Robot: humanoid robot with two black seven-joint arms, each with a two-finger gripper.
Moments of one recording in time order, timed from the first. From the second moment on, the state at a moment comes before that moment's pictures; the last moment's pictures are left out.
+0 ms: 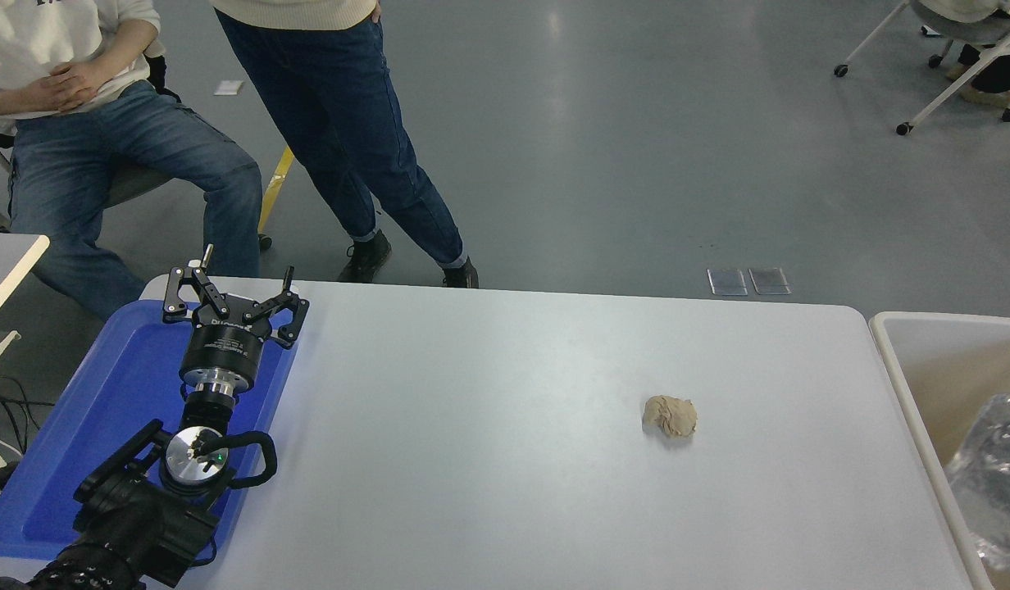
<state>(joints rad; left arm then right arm) -0.51 0.13 -1.12 -0.54 -0.09 -0.62 -0.36 0.54 -0.59 -0.42 0.13 -0.23 -0.24 -0.04</state>
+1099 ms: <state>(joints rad) -0.51 0.13 -1.12 -0.54 -0.09 -0.62 -0.36 0.63 -0.78 -0.43 0.46 -0.24 -0.20 -0.04</state>
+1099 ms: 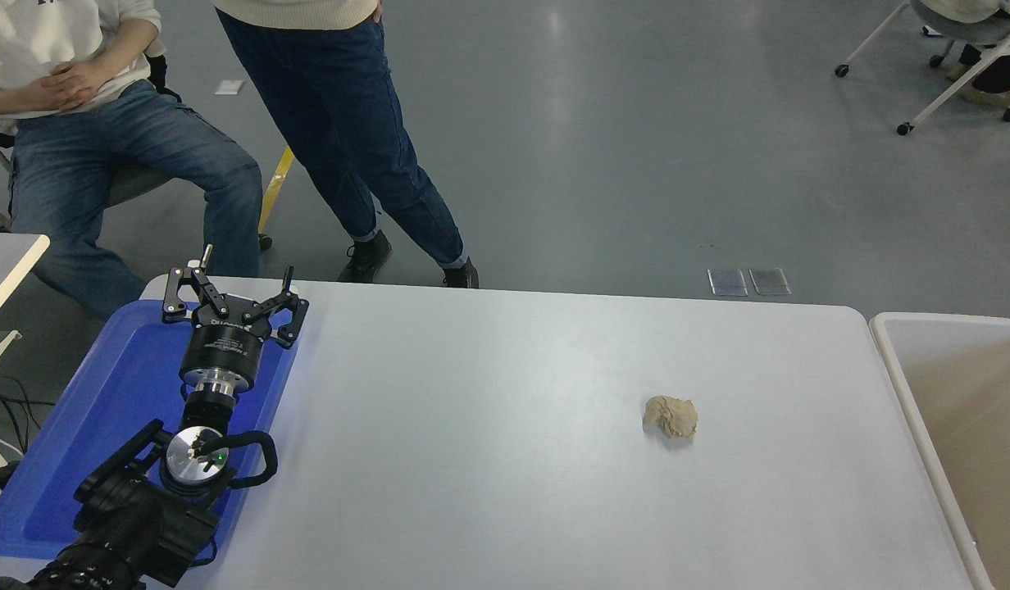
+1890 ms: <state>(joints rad) -0.51 0.13 -1.12 -0.54 -0.09 -0.62 -0.36 1.40 -0.92 -1.16 1.06 -0.25 0.18 -0.04</state>
